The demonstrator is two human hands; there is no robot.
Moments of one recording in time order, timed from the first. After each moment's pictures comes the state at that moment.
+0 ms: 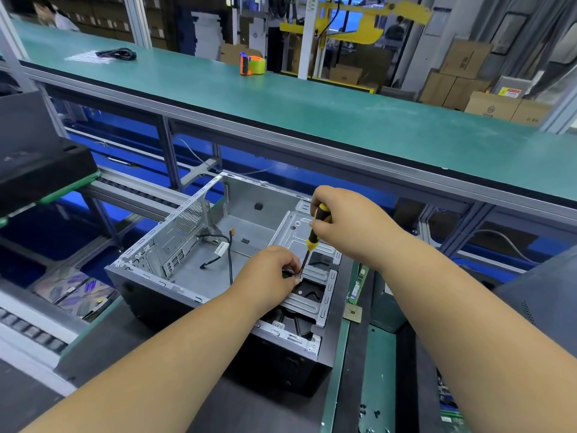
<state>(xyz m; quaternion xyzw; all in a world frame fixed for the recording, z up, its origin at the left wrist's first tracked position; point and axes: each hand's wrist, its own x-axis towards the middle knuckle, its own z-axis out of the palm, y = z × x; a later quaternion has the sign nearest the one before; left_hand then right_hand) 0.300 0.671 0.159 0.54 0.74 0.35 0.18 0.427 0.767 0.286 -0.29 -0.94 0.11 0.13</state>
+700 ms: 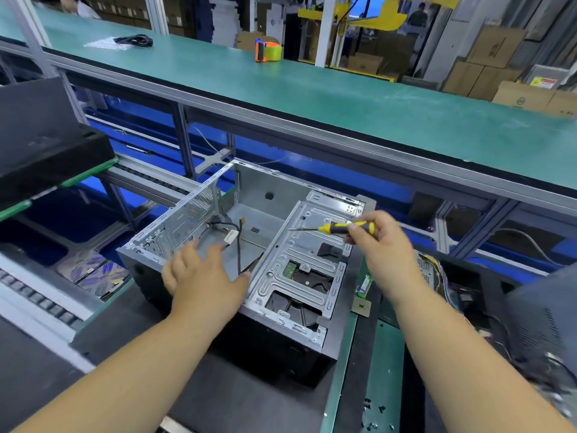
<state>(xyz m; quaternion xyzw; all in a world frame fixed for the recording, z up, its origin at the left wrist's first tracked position) 0.277 0.595 0.152 0.29 0.93 0.21 0.02 0.463 0.782 0.197 -0.37 -0.73 0.46 0.35</state>
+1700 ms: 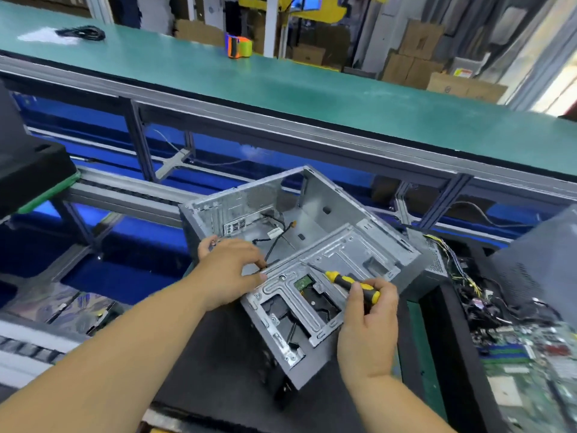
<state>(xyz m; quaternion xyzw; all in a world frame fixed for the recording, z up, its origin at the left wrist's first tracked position) 0.119 0.579 0.151 0.65 0.73 0.20 0.10 0.361 0.588 0.142 -0.53 -0.58 0.29 0.54</state>
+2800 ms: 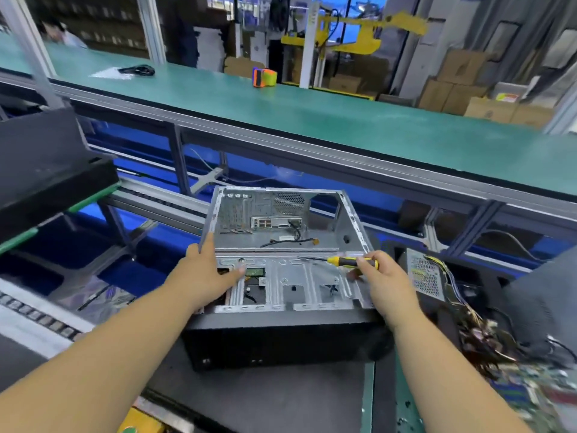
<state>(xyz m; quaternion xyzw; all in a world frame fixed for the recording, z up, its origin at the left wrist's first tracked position) 0.164 0.569 0.150 0.41 0.89 0.16 0.15 0.455 0.726 0.165 -0.52 -0.72 0.38 0.27</state>
